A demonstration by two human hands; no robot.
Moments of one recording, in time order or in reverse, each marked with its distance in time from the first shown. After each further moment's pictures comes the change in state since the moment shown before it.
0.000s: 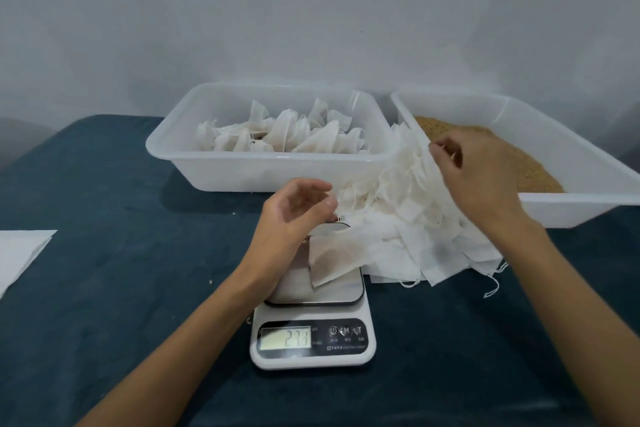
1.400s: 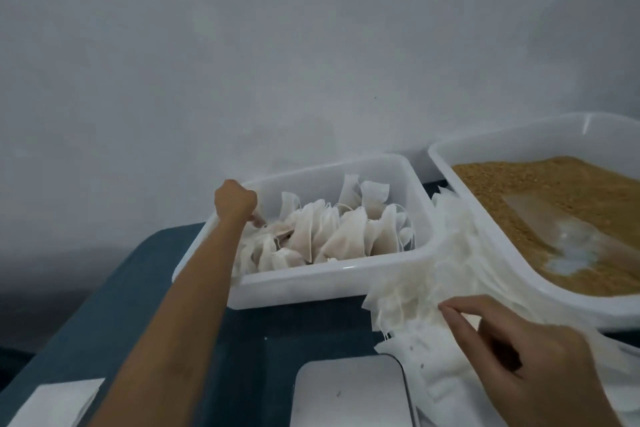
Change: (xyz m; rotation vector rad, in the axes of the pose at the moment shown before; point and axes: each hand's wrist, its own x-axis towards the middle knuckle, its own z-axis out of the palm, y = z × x) left_hand 0.296 0.004 -0.171 1.068 0.650 -0.326; right_hand -0.057 -0.032 0.022 0.439 0.063 -0.059
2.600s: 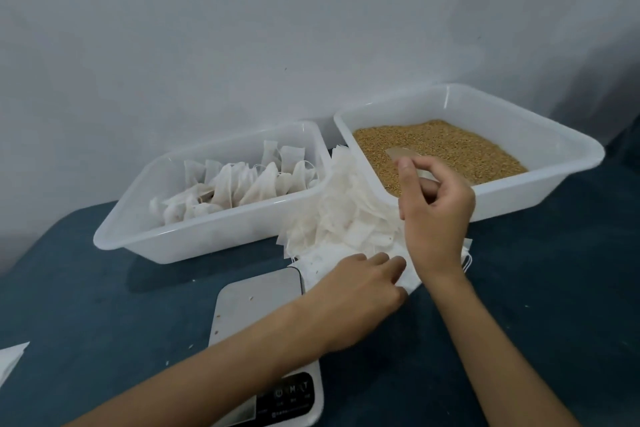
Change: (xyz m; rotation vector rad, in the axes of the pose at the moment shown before) left_hand -0.399 0.057 0.025 0.572 -0.436 1.714; right_hand 0.014 0.009 -0.039 0.428 0.539 0.354
